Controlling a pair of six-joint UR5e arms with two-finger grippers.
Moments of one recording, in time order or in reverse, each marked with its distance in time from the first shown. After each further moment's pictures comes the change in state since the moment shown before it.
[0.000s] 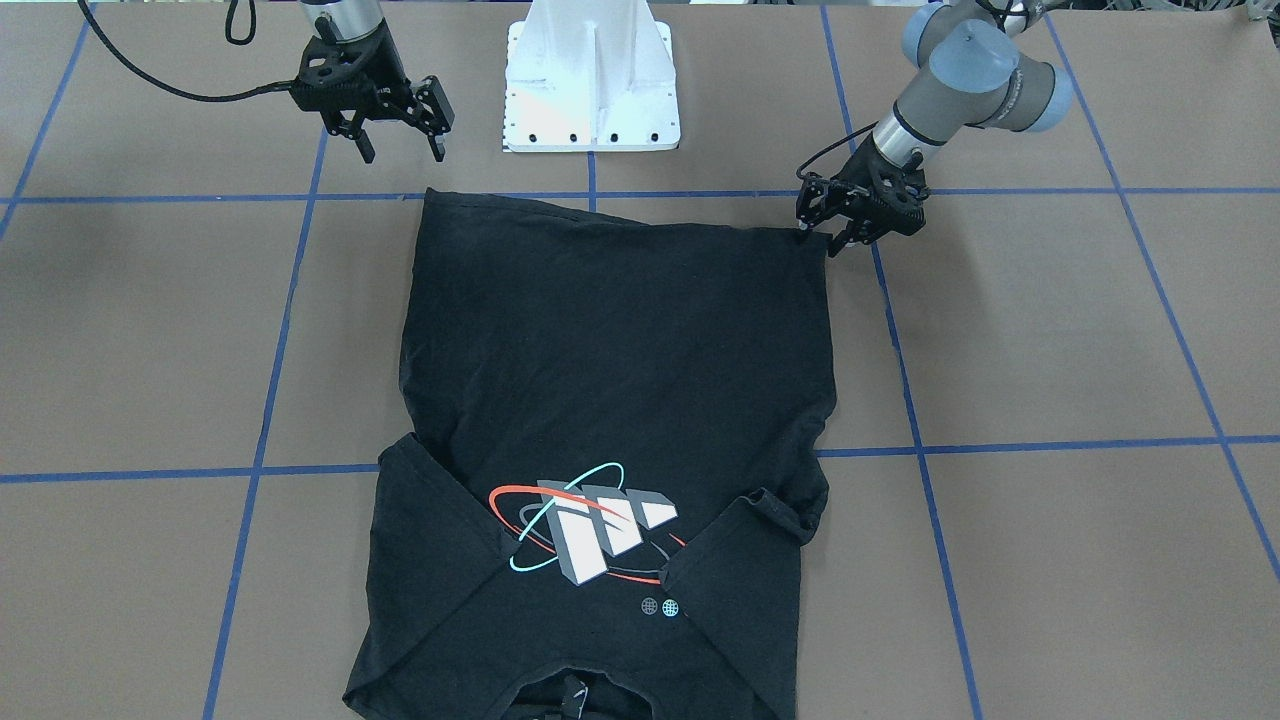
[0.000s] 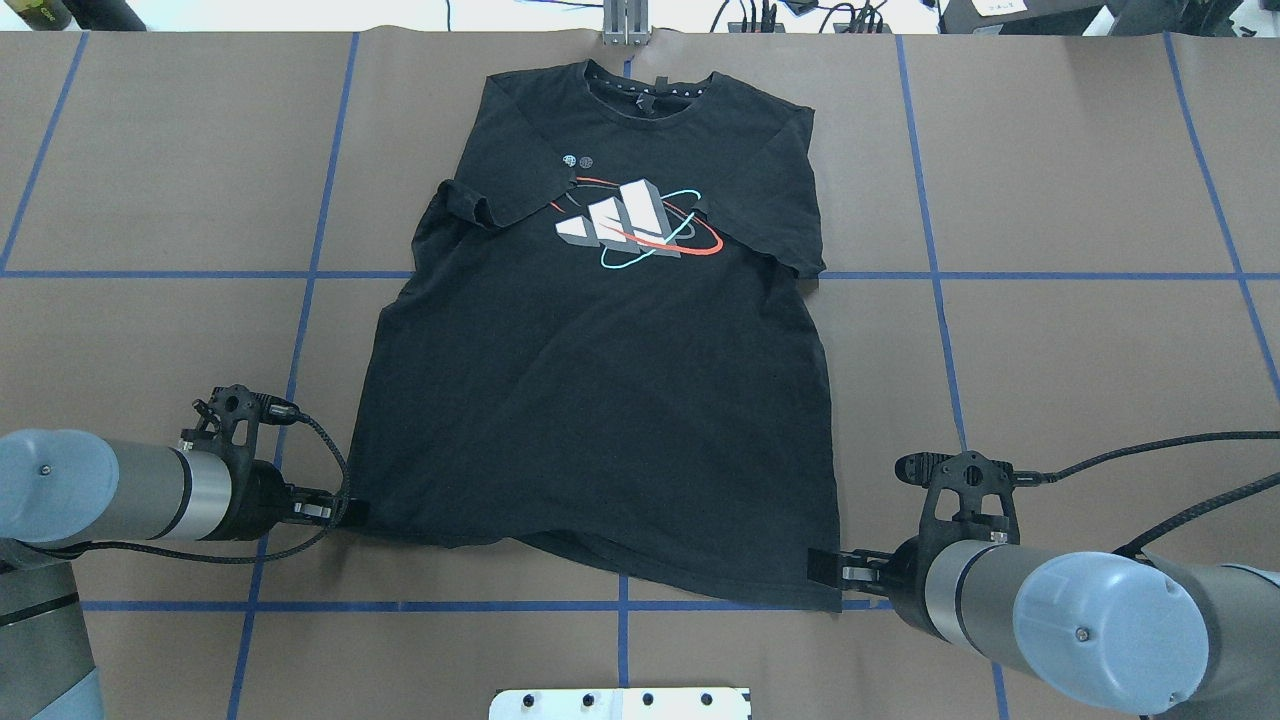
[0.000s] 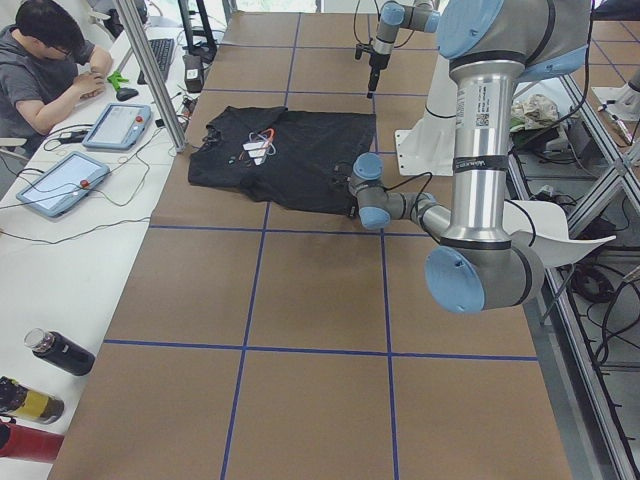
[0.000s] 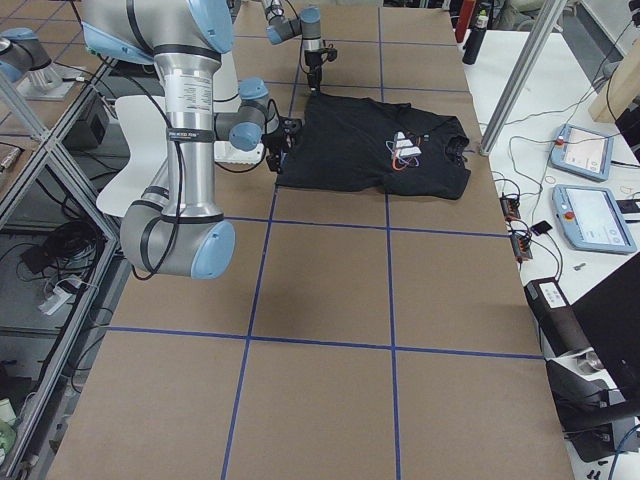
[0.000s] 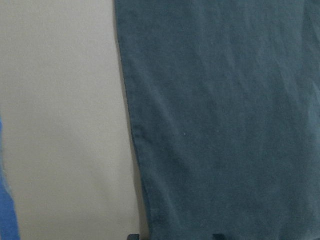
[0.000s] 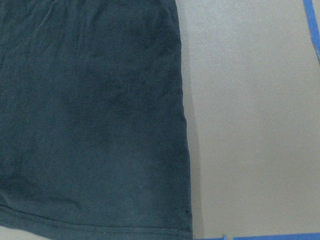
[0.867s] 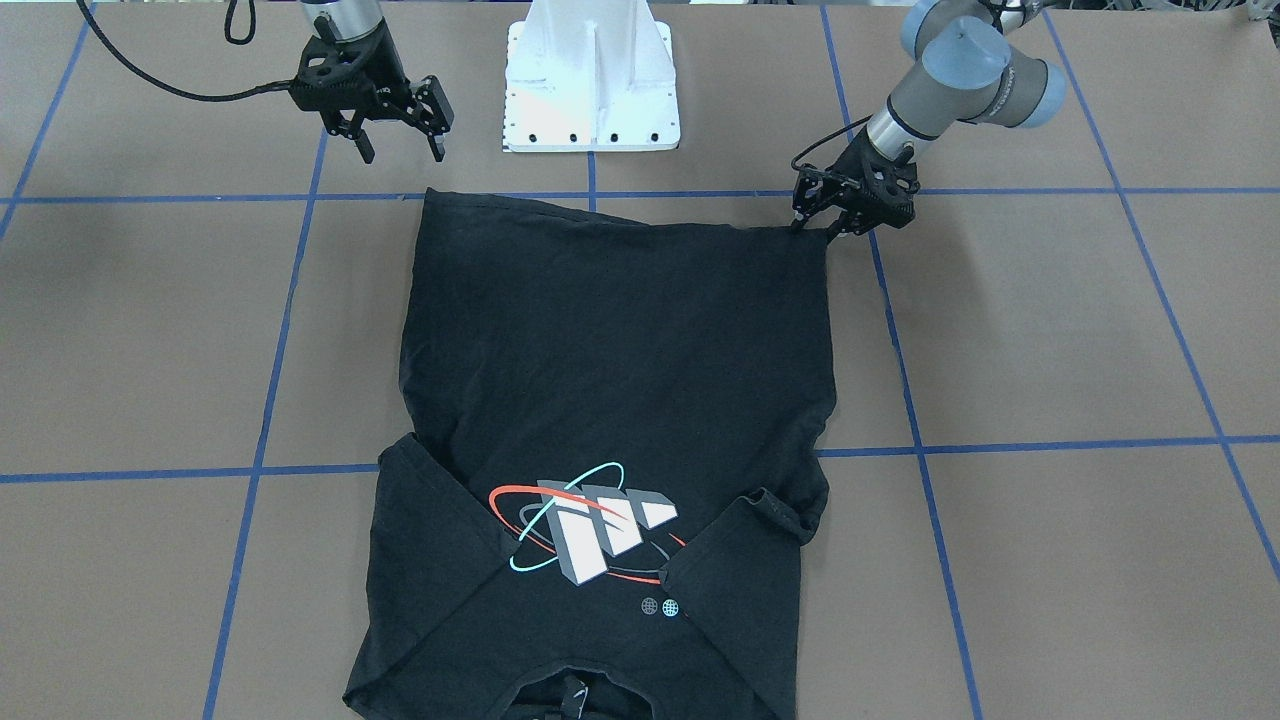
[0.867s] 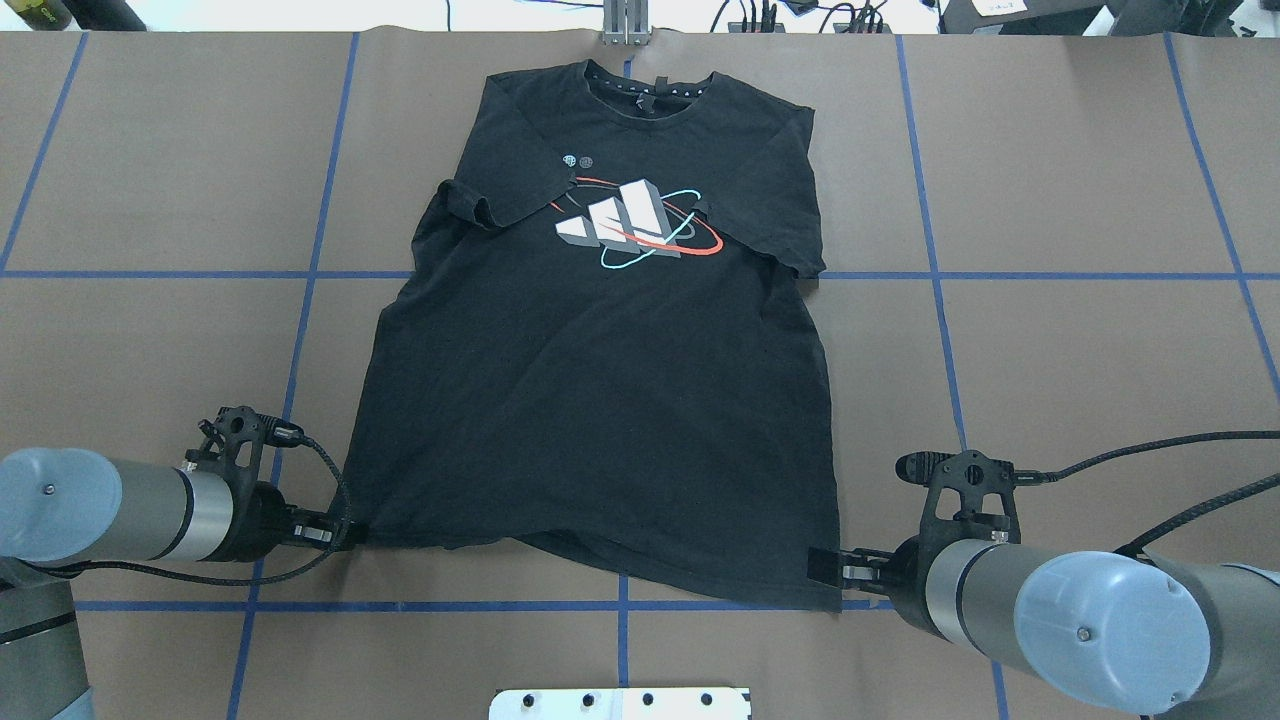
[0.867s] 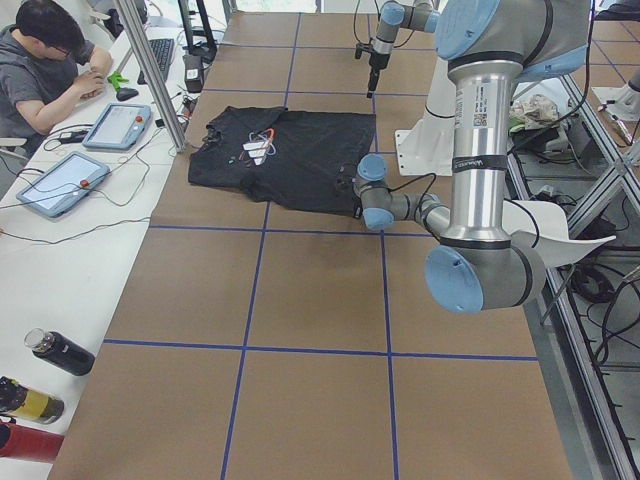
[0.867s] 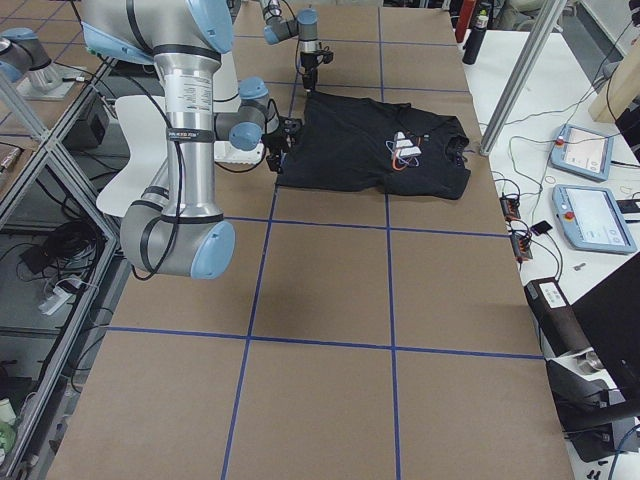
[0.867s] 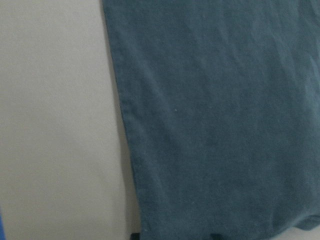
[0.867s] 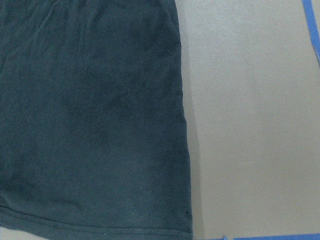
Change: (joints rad) left arm 0.035 0.024 -0.009 -0.002 -0.007 0.015; right arm 0.001 0.000 0.001 0.000 -0.002 0.001
